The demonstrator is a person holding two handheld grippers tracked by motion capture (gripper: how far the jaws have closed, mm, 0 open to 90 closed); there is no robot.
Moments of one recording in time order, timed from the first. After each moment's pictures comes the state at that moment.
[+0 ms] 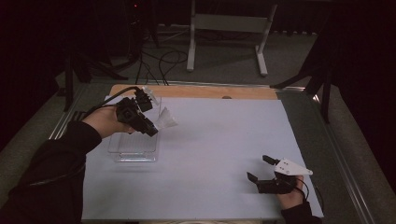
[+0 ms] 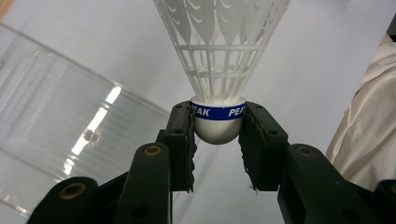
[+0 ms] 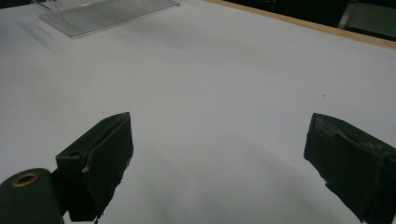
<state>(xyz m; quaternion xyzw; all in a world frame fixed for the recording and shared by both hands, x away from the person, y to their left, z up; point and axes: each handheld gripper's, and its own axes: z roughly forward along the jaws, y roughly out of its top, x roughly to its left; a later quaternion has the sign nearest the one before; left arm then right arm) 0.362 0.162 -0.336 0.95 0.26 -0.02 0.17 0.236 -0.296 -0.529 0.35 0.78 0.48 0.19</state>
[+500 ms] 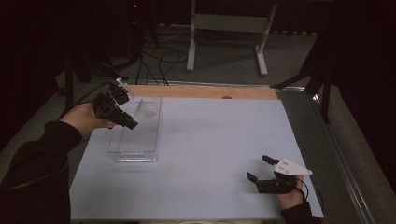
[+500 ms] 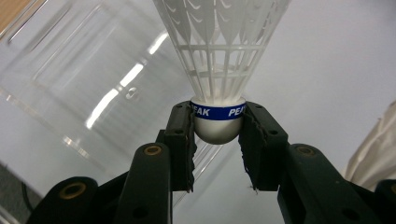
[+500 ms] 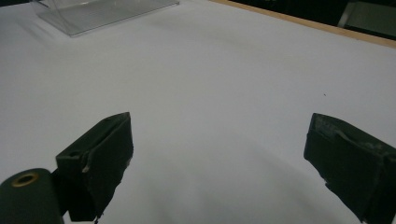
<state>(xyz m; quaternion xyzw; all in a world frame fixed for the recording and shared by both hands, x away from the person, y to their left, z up) 0.370 0.217 -0.338 0.92 0.35 0.00 0.16 0.235 -0.295 -0.529 0.35 0.78 0.48 0.19</state>
